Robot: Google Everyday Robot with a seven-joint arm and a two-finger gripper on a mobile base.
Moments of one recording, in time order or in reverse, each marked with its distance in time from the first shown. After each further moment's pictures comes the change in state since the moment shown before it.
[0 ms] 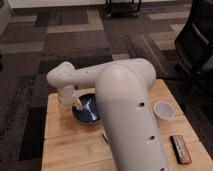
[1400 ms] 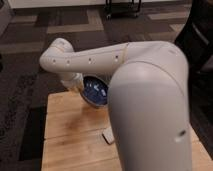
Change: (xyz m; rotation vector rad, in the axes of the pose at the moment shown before) arm -0.003 -0.065 -0.158 0.243 -0.290 0.140
